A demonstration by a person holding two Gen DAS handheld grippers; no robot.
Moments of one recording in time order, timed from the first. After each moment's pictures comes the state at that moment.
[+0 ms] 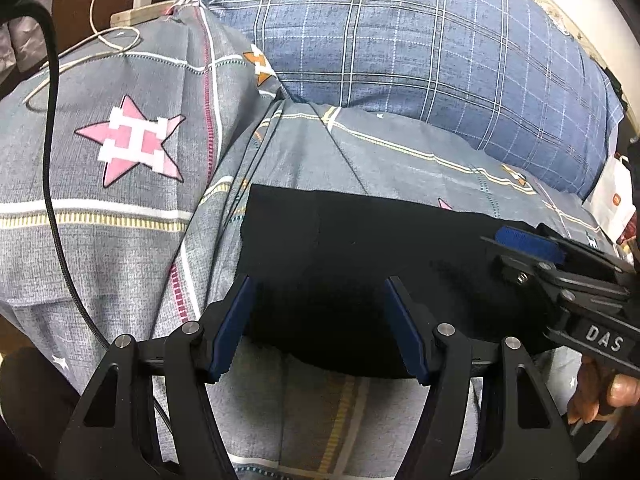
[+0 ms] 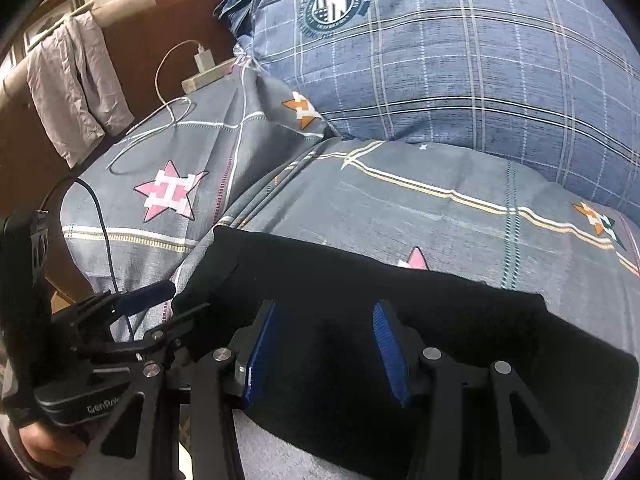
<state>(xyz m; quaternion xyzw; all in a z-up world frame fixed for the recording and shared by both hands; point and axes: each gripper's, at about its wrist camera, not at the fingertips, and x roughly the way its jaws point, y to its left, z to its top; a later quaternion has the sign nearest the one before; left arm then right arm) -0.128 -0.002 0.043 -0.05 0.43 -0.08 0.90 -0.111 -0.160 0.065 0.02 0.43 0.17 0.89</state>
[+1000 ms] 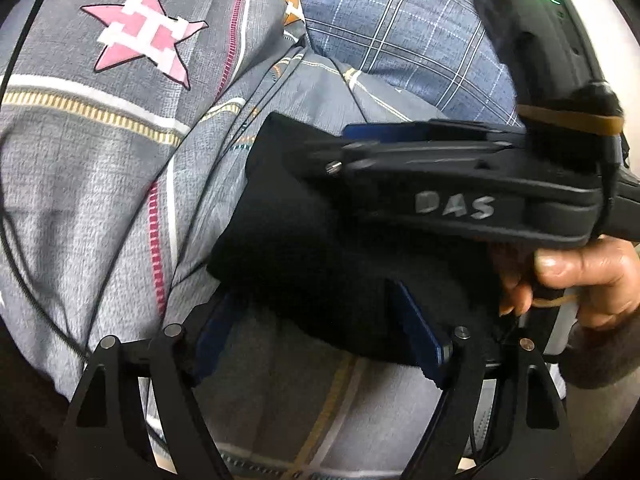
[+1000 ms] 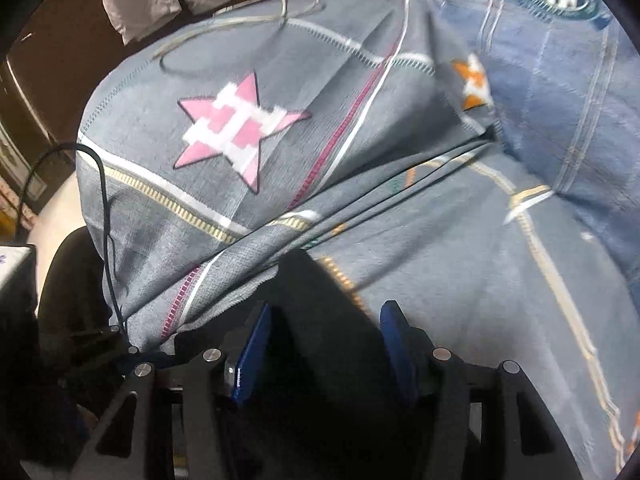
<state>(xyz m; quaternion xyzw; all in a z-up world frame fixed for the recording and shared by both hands) -0.119 0.017 0.009 -0.17 0.49 -0.09 0.85 -0.004 -0.042 0.026 -0.15 0.50 0.35 0.78</state>
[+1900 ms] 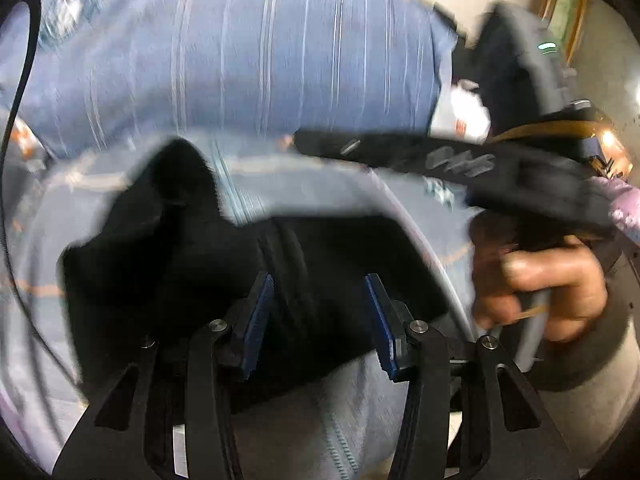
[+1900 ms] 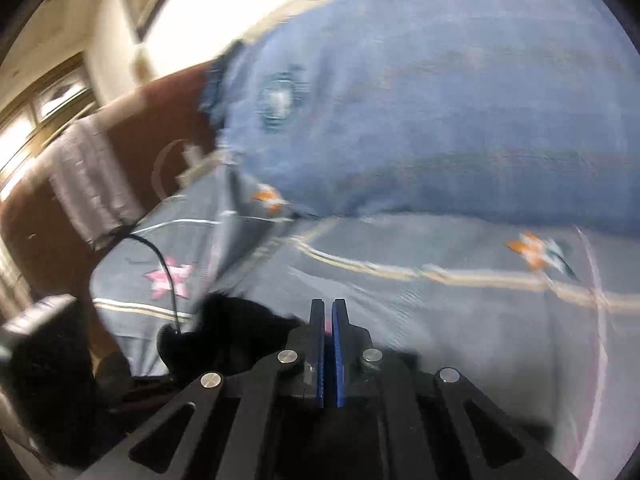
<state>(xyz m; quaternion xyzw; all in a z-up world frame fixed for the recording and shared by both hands) -0.136 -0.179 0.069 -0.01 0.41 -0.38 0.83 -0.126 -0.302 0.116 0.12 0.34 0.16 0.92</state>
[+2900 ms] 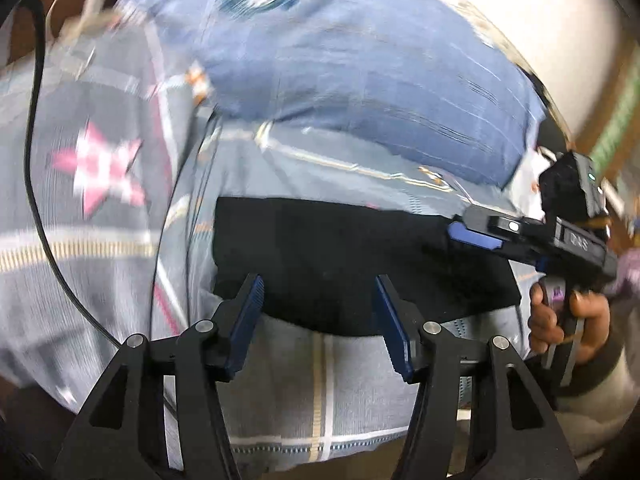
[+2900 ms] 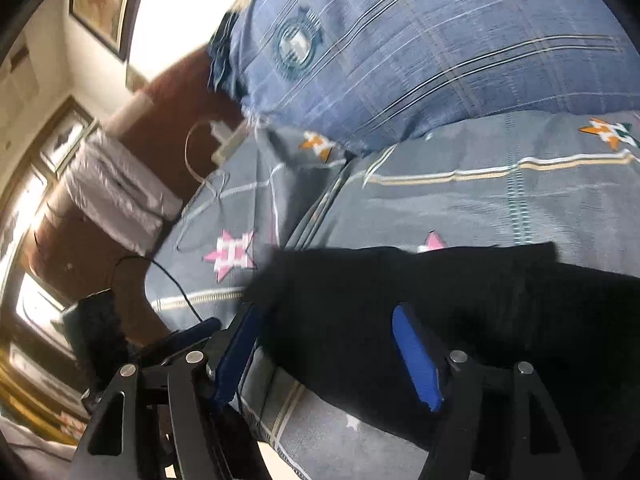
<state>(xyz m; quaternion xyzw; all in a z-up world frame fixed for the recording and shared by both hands) -0.134 0.030 0.068 -0.10 0.42 -0.23 0.87 -0.125 -0.221 0.088 0.22 0.41 0.24 0.85</state>
